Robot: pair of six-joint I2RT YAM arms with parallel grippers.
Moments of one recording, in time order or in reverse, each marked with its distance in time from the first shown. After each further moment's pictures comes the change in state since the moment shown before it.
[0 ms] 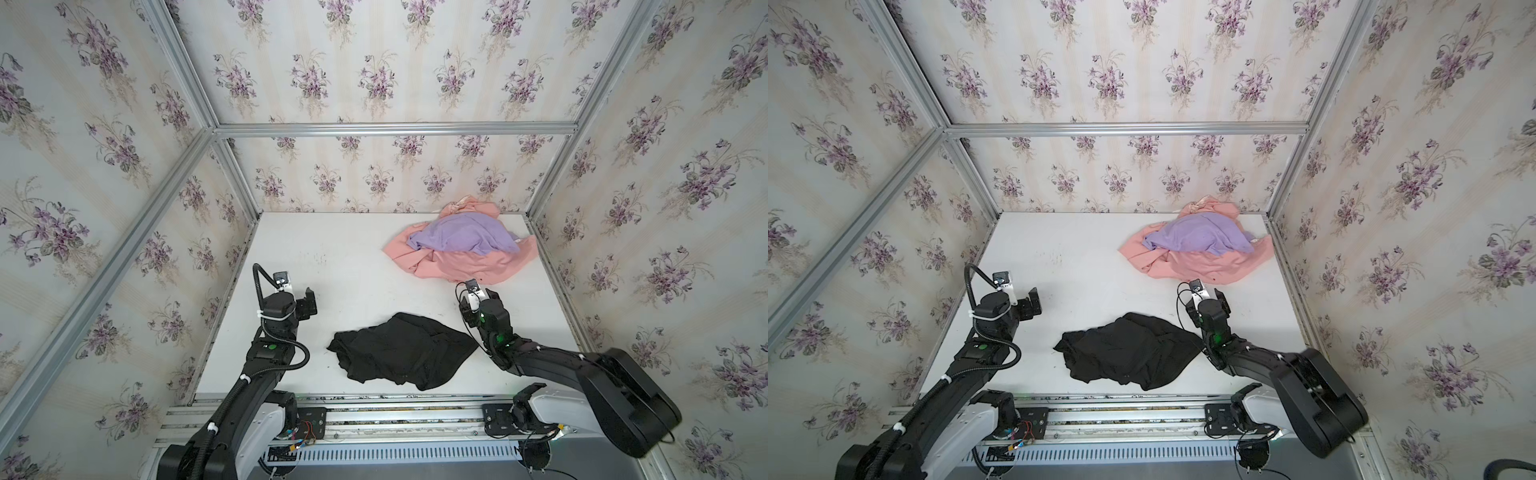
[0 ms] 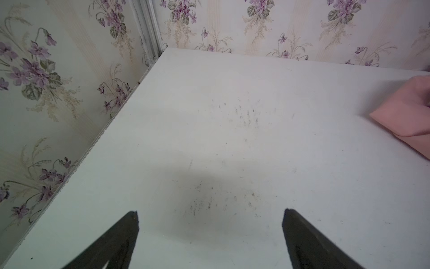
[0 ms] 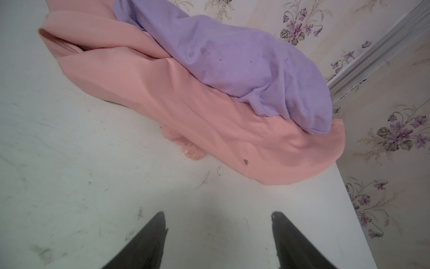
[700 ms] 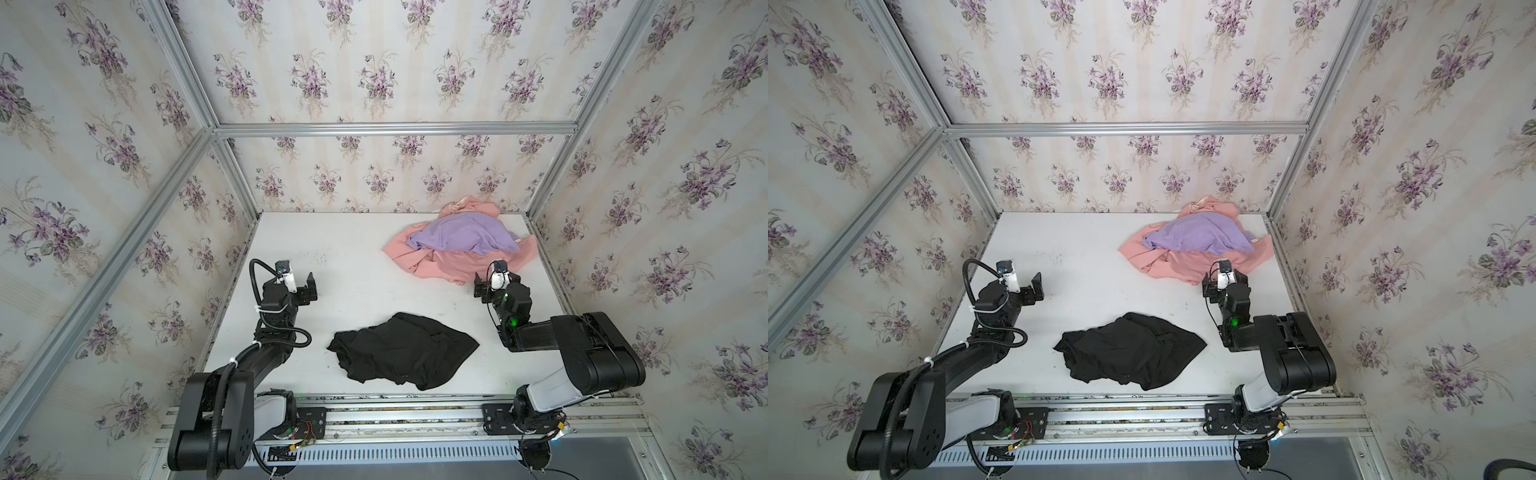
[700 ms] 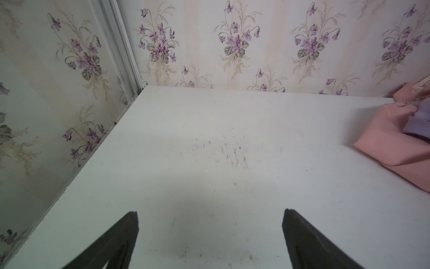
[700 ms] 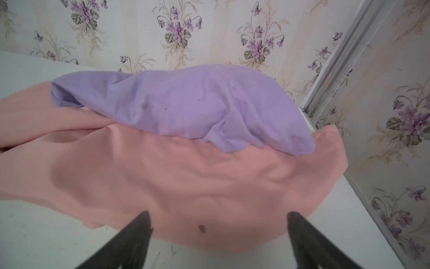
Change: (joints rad) left arm 0.085 0.364 -0.027 0.566 0.214 0.089; right arm -0.383 0.229 0.096 0.323 -0.389 0.117
